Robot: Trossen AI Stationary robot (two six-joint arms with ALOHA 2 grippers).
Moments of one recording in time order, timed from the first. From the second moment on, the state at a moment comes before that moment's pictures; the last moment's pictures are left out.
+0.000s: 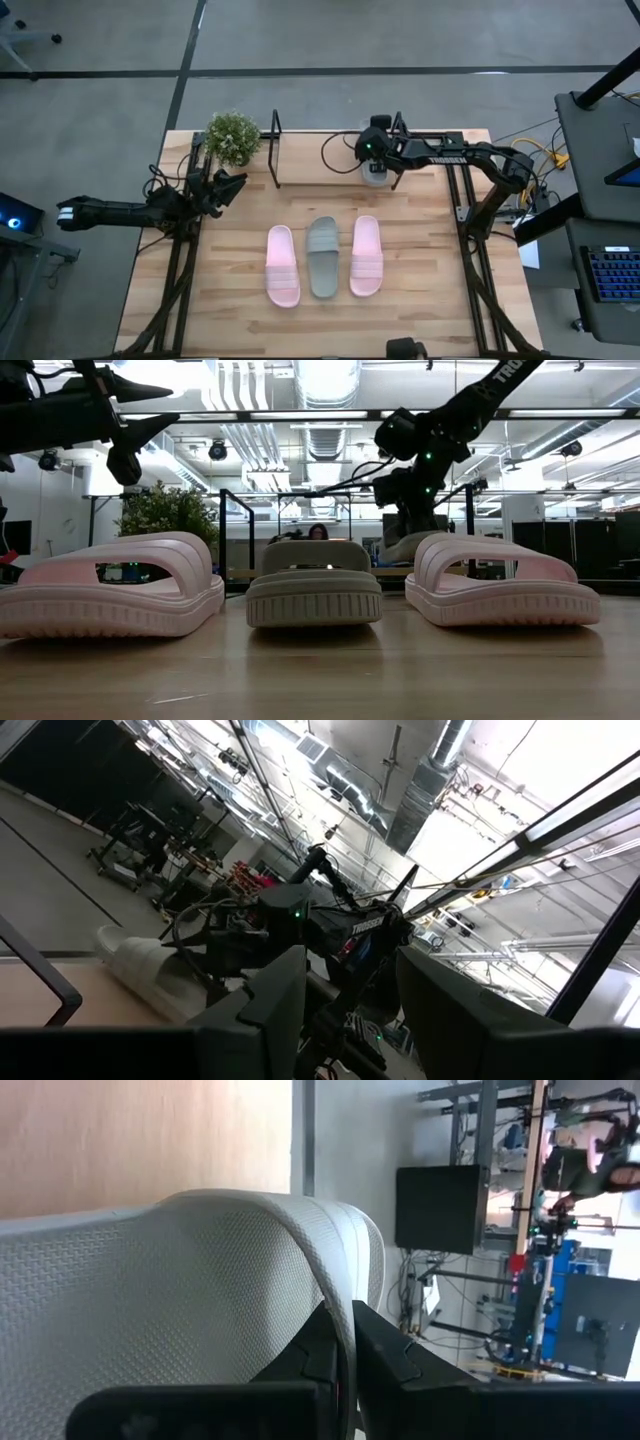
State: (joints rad) left arm 0.05 0.38 0.01 0.72 -0.32 -0.59; right arm -0.48 1.67 1.01 -0.16 0.66 -0.85
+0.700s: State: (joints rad) left arm 0.05 0.38 0.01 0.72 -0.32 -0.59; right arm -0.50 1.67 0.95 -0.15 0.65 -0.83
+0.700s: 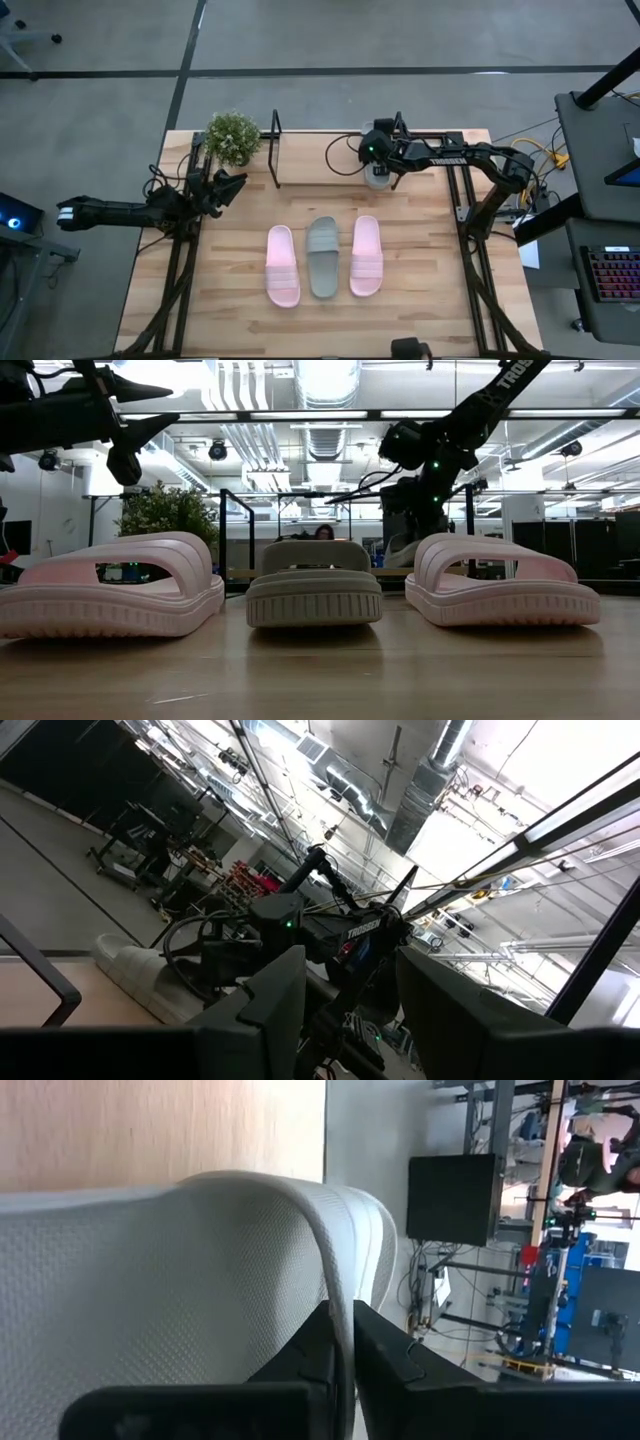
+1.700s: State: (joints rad) left arm 0.05 0.38 0.01 0.72 -0.32 -0.59; right arm -0.49 1.64 1.13 -0.53 0.62 -0.52
